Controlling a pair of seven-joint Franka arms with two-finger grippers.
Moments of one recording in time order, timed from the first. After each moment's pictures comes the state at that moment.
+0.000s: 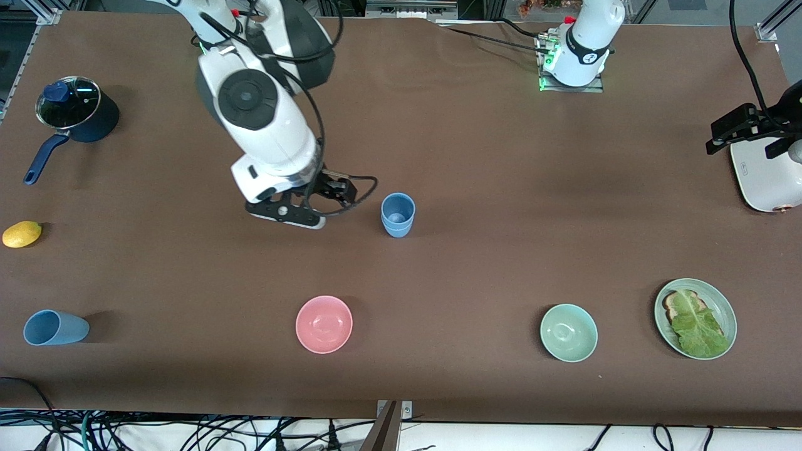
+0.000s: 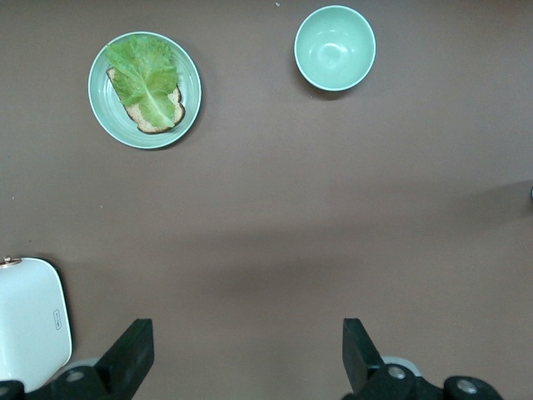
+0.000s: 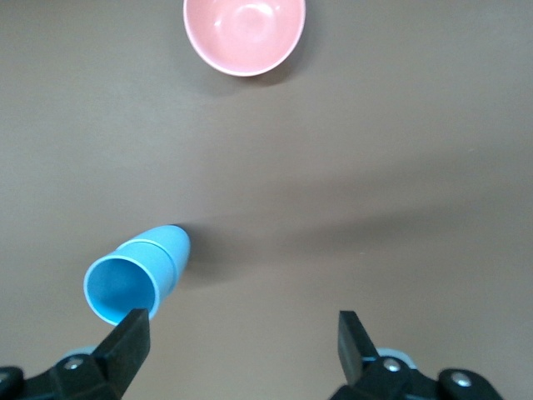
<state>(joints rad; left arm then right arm) 0.04 0.04 0.00 -1.47 -0.01 1.47 0.09 0.50 0.43 0.04 -1.32 0.04 1.71 0.72</state>
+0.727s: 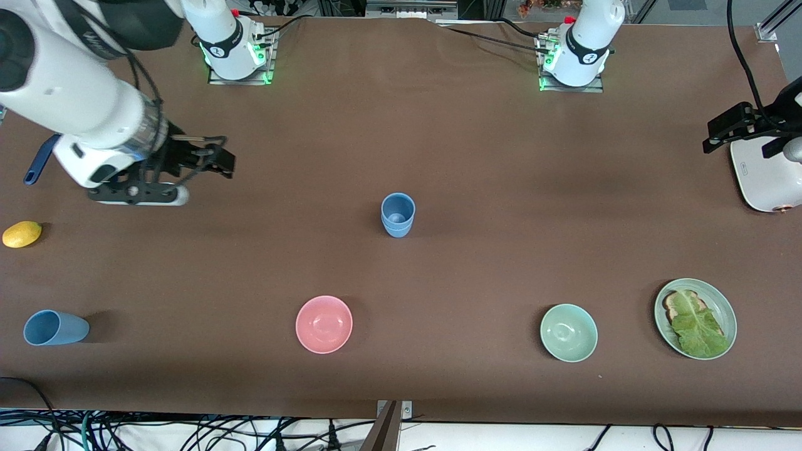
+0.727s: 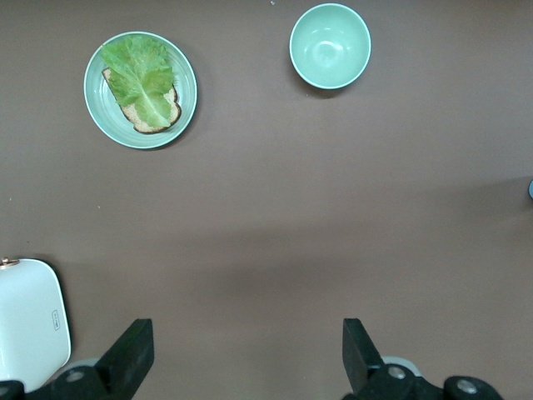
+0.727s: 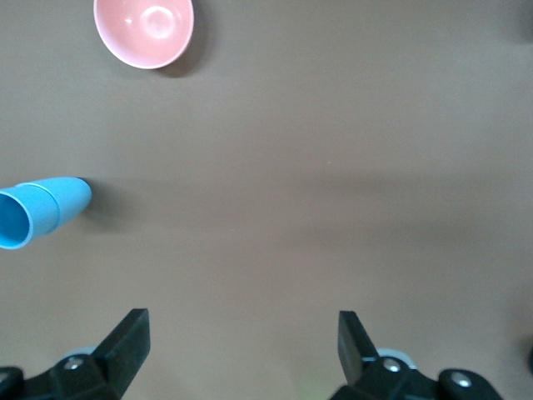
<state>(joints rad) 0.04 0.04 -0.01 -1.47 -0.01 1.47 0.09 0.24 0.24 0.03 -1.35 0.04 1.48 0.28</state>
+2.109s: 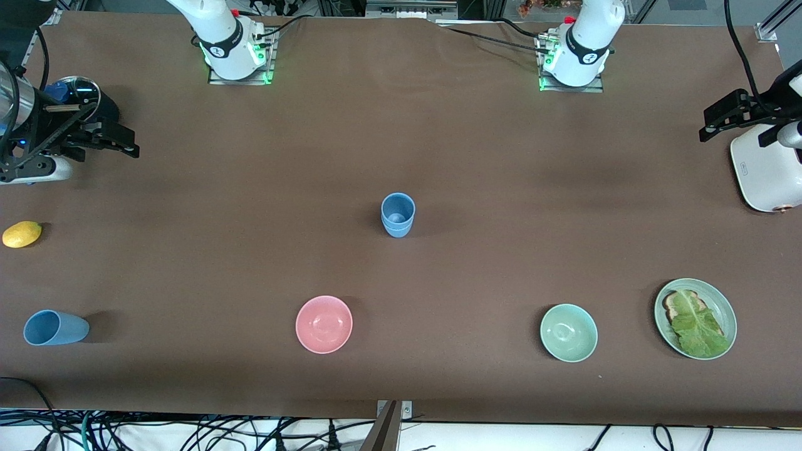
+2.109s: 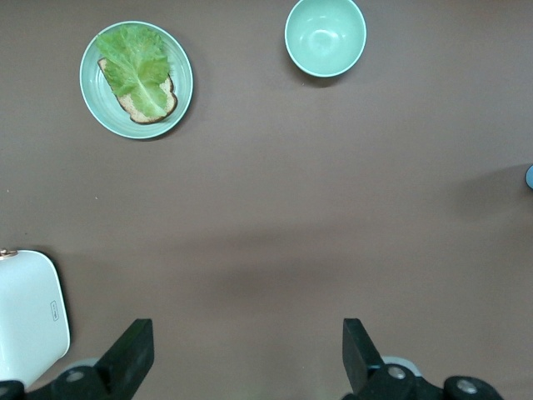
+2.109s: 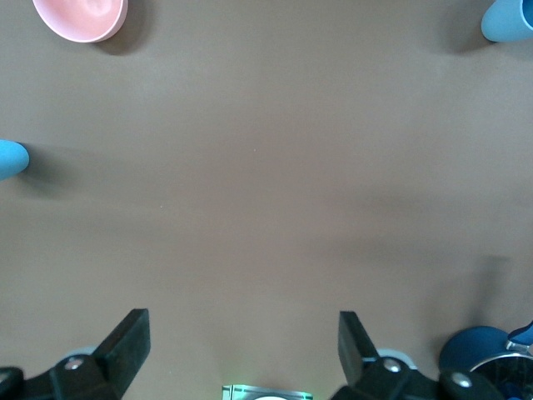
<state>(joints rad) 0.03 -0.01 -0.01 -1.52 -0.01 1.46 0.09 0.04 0.12 0.02 -1.45 0.03 1.45 -0.01</state>
